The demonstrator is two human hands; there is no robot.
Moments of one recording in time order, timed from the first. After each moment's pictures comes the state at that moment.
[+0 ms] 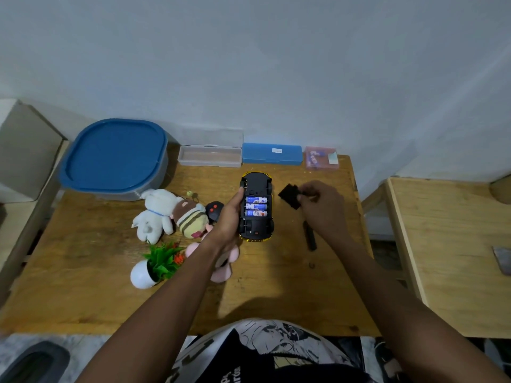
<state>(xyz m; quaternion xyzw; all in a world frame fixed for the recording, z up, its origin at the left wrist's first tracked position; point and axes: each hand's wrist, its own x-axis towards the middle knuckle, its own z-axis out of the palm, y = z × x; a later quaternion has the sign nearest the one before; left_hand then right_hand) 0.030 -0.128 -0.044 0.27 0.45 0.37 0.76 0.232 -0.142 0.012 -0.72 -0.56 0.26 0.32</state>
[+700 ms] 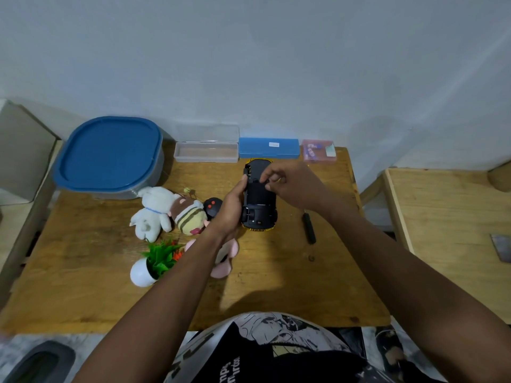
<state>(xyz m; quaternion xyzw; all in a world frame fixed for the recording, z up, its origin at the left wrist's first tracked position) 0.038 -0.119 -0.027 0.32 0.44 0.36 0.75 0.208 -0.101 0.041 -0.55 -0.75 0.30 0.21</state>
